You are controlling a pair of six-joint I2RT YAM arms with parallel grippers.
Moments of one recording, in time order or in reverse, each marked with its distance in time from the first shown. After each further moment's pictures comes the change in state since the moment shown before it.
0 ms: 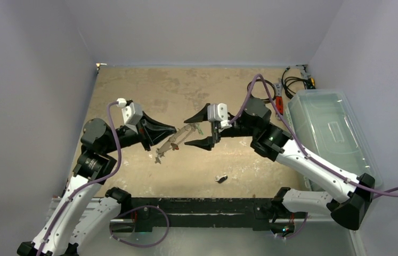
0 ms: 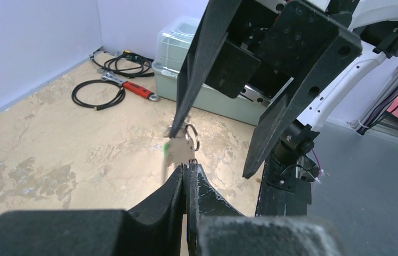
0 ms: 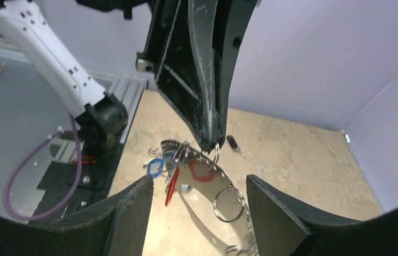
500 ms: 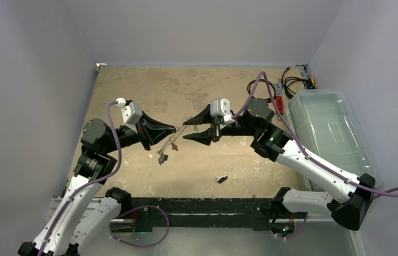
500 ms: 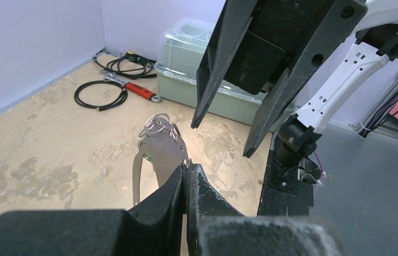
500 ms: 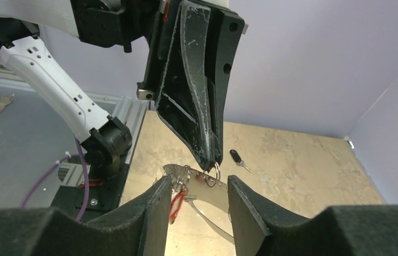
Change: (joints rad) left arm 0.012 0.000 -0.012 0.023 0.003 -0.011; right arm 0.003 -0.024 -0.018 0.120 0.037 0.143
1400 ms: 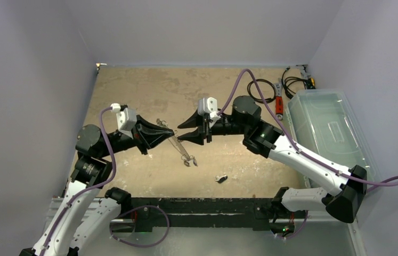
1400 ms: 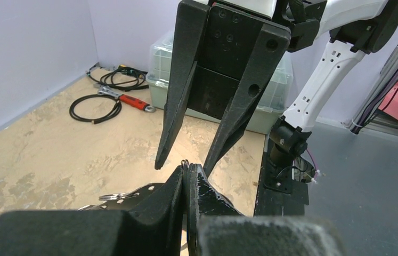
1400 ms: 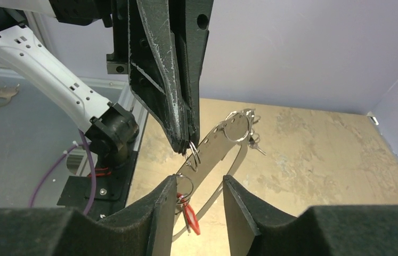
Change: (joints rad) left arm 0.011 -0.048 -0.014 0.027 0.046 -0.016; right arm 0.035 0.100 0.063 -0.087 0.034 0.000
